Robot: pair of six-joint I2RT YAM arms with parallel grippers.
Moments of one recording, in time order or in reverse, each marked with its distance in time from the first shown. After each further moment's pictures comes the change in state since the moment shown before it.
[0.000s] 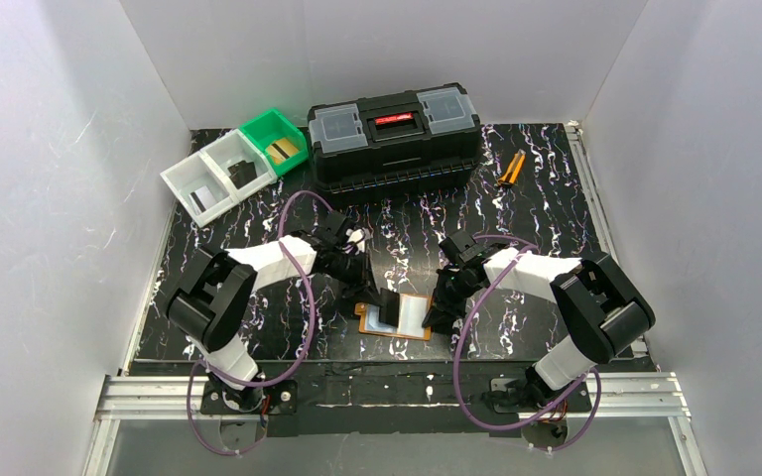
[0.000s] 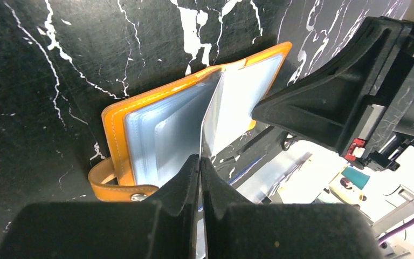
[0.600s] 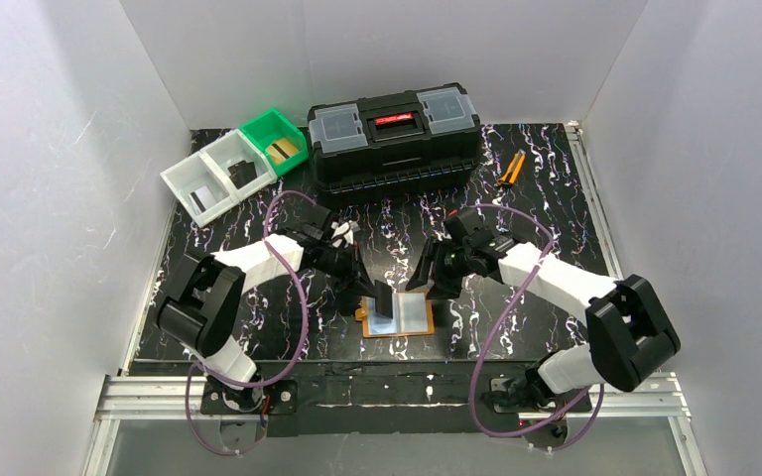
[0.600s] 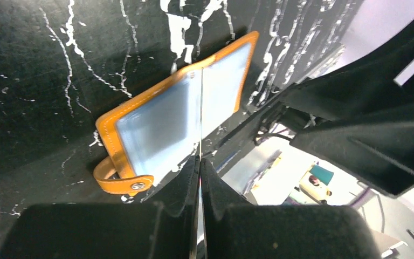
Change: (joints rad) left arm 0.084 -0.052 -0.021 0.009 0.080 -0.012; right arm 0.002 -0.146 0.106 -0.002 0.081 -0.043
